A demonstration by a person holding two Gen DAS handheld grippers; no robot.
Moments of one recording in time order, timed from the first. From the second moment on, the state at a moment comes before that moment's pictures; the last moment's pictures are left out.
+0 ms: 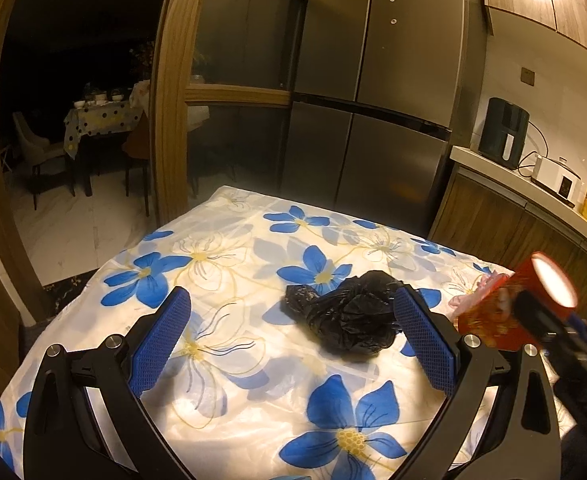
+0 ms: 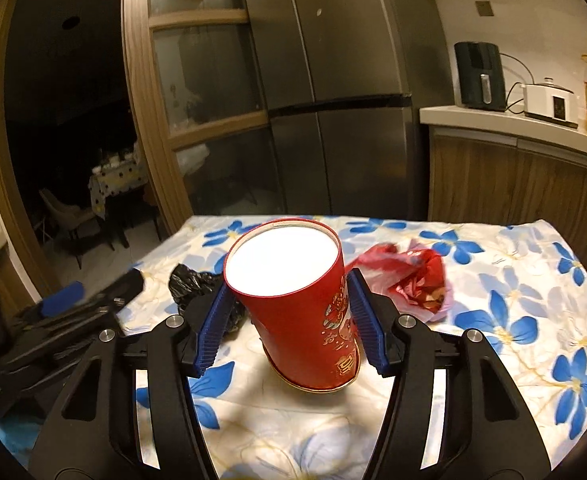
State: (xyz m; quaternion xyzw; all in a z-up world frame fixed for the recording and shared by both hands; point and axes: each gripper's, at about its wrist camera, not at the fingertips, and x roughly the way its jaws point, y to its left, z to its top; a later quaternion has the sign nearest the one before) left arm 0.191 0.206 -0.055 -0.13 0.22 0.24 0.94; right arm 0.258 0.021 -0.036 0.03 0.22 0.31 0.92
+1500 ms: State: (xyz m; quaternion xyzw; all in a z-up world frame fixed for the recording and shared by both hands) left arm 0.210 0.106 -0.022 -0.10 0.26 0.17 0.95; right arm 0.201 -0.112 -0.001 0.08 0.17 0.26 0.95
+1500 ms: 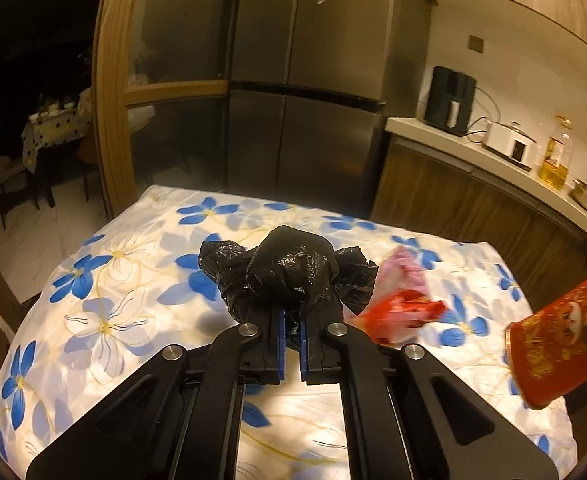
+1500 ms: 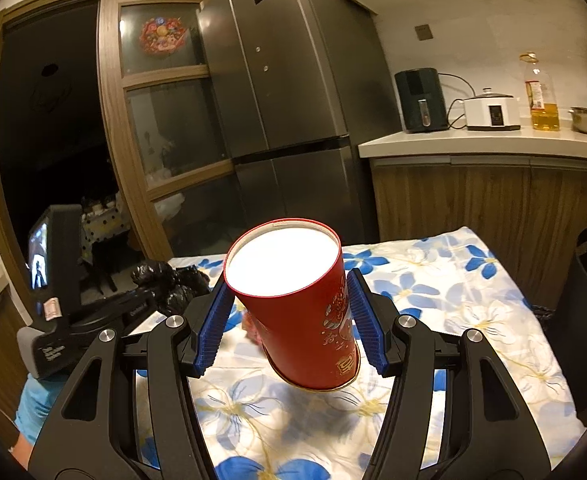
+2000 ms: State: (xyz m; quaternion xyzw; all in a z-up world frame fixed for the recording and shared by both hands) left arm 0.217 -0.005 -0.004 -0.07 0.25 0.07 0.96; right arm 0.184 -0.195 0.001 0.10 0.16 0.19 0.96
